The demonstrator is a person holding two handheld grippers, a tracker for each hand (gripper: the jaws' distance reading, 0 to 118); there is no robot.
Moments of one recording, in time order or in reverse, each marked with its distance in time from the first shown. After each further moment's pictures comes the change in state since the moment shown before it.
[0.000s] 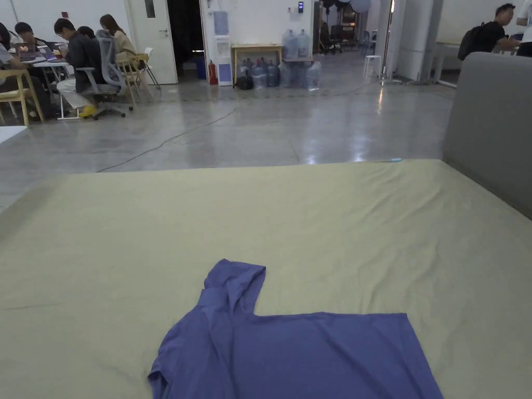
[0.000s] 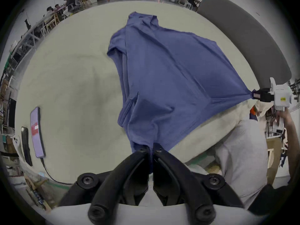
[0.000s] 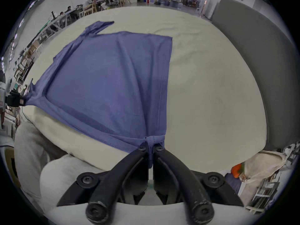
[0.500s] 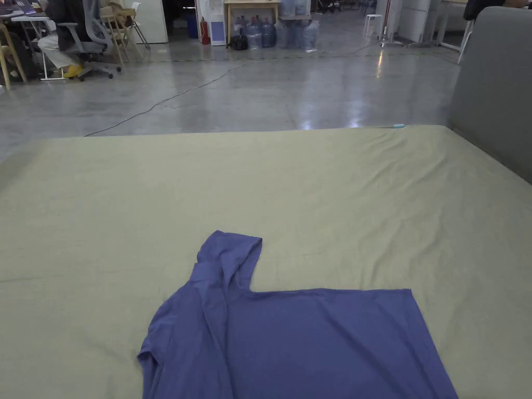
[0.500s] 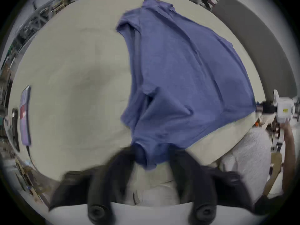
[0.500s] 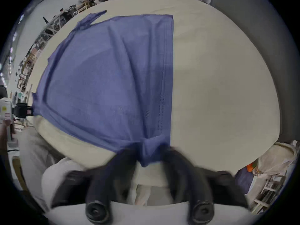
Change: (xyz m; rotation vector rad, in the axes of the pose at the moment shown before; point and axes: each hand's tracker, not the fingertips) left arm -0.021 -0.006 -0.022 0.009 0.009 0.192; right arm 0.024 0.008 -0.021 -0.081 0.149 -0.091
